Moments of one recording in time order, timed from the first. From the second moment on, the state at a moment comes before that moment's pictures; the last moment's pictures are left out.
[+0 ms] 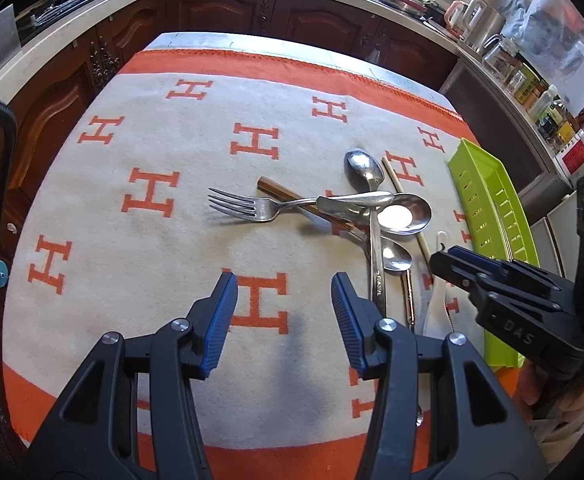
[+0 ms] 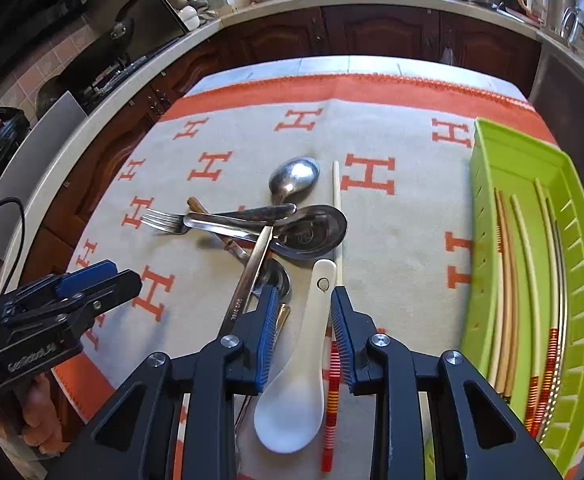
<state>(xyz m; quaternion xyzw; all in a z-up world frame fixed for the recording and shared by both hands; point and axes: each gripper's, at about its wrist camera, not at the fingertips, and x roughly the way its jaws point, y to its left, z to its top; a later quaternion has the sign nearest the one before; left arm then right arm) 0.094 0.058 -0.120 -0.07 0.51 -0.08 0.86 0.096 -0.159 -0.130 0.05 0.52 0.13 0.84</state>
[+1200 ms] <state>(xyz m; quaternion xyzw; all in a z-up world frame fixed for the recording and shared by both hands) 0.100 0.025 -0.129 -0.04 0.52 -0.10 0.85 0.077 -0.185 -0.137 0.12 0.49 0.17 0.85</state>
